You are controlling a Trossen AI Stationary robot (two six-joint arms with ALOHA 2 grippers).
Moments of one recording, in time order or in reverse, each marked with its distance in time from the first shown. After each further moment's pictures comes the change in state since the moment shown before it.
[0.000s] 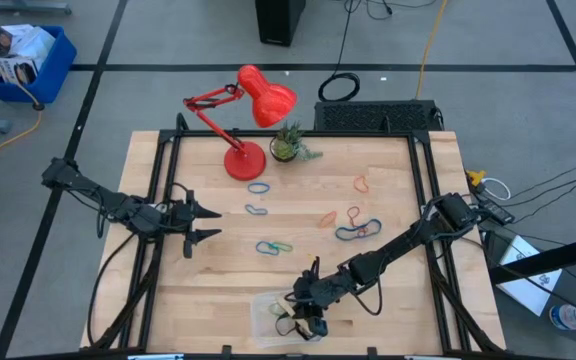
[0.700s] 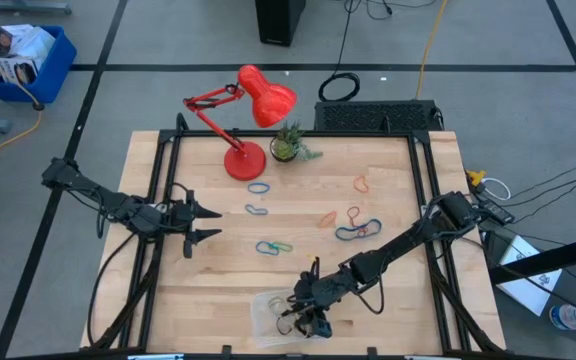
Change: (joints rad) left arm 0.000 0.000 0.000 0.001 0.000 0.000; right arm 0.000 -0.030 0.000 0.011 -0.050 -0.099
